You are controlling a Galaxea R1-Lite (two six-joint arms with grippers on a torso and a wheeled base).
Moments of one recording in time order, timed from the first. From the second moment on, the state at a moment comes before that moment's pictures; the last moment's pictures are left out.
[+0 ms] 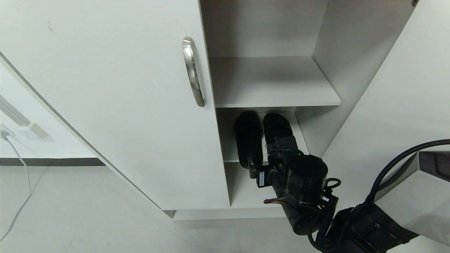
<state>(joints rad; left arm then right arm) 0.00 0.00 0.00 0.00 -0.01 -0.01 0.87 2.08 -0.83 -1.24 -0.66 0.00</state>
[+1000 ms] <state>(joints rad) 0.00 0.00 0.00 0.00 -0.01 -0.01 0.87 2.10 -0.81 -1.25 -0.65 0.04</state>
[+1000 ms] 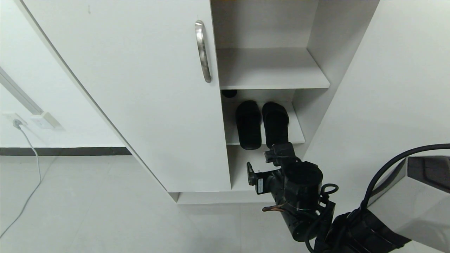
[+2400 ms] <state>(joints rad) 0.00 0.00 0.00 0.00 -0.01 0.00 0.87 2.03 -0.74 -1.24 -0.62 0.02</state>
